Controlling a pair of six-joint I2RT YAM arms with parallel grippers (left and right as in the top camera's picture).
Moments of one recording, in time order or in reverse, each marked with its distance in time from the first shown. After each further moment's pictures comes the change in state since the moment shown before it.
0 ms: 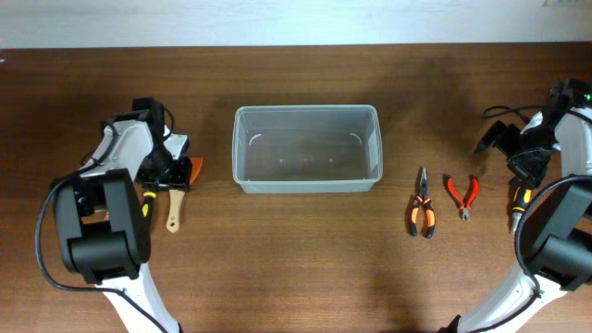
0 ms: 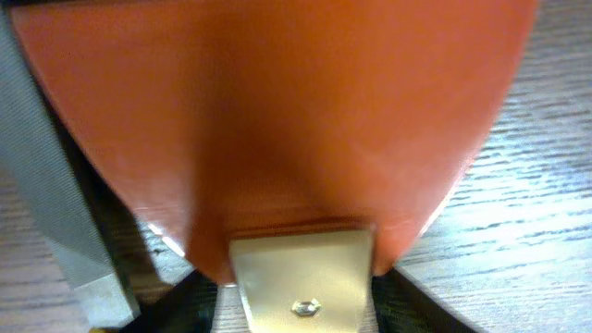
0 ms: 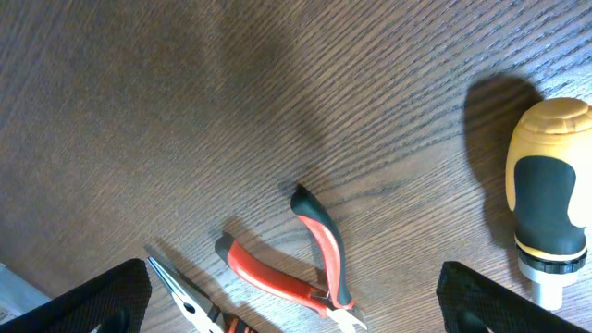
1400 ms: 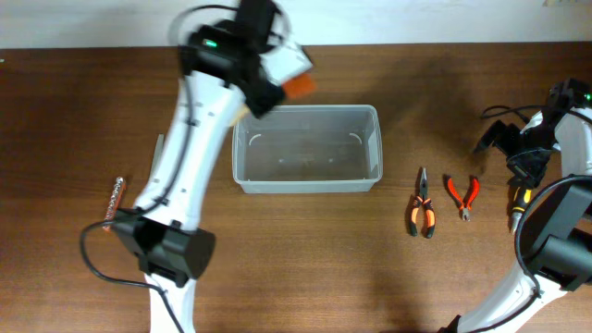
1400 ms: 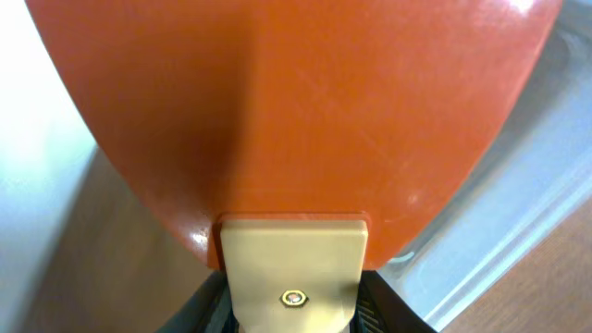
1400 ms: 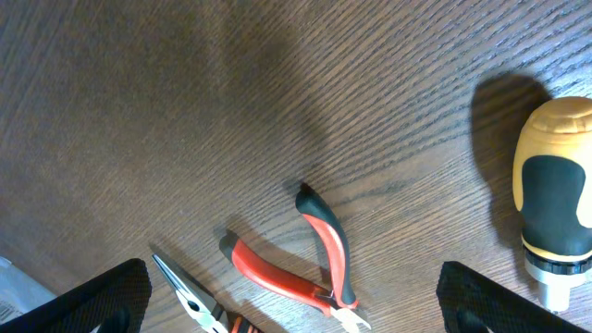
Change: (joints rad) left arm -0.517 0.039 0.977 -0.433 -0.056 0.406; right arm 0.000 0.000 0.000 0.000 -0.010 0.000
